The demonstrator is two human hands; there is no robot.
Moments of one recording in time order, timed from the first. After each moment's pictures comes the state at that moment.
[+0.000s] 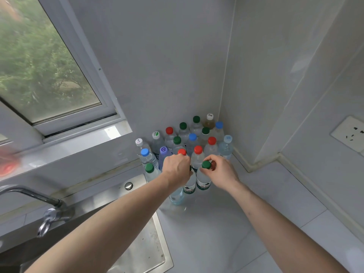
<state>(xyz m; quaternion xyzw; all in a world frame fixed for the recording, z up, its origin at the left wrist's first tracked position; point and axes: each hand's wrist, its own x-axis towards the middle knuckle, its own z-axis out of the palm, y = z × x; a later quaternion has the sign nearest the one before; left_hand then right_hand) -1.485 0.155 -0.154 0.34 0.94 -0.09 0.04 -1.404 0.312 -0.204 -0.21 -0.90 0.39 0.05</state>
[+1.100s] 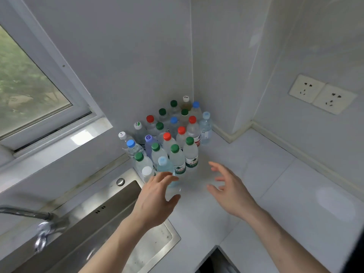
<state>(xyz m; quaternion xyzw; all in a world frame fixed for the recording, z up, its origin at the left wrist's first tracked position) -1.389 0.021 -0.149 0.42 0.89 0.17 0.12 -1.241 0.227 -0.175 -0.29 -0.83 0.48 0.05</state>
